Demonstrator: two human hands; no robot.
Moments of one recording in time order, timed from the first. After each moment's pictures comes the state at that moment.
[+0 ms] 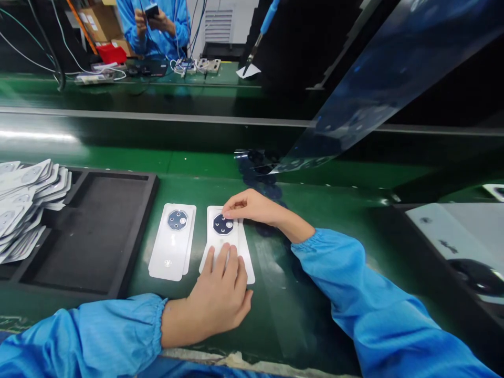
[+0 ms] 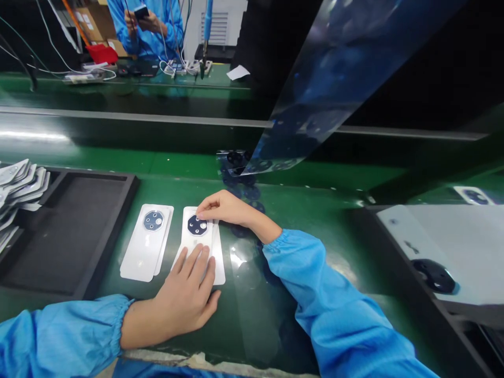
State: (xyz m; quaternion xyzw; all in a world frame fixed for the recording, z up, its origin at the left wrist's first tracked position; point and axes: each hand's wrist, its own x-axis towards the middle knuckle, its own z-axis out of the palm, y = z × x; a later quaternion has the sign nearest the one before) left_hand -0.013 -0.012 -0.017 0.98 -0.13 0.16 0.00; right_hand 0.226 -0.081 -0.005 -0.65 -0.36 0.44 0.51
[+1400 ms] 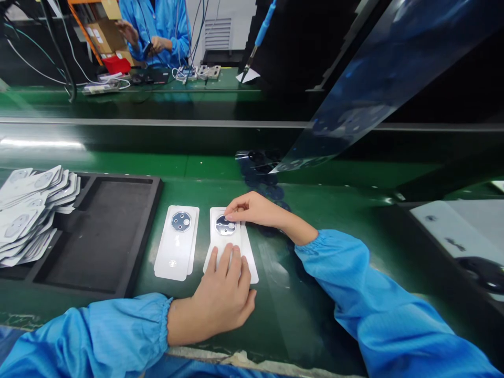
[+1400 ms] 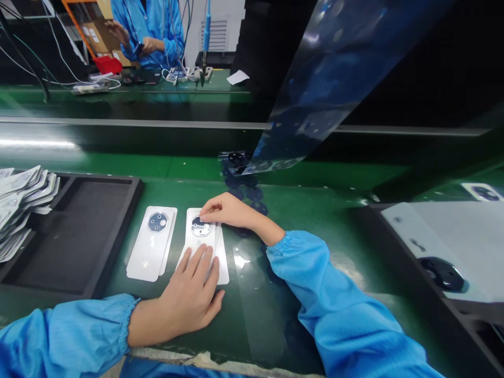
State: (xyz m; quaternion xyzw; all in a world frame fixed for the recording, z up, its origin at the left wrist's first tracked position) left_hand -0.014 -0.012 -0.016 0.98 -0.13 0.15 0.00; right_hand 0.223 -0.084 -0.006 -0.68 -0.40 0.39 0.47
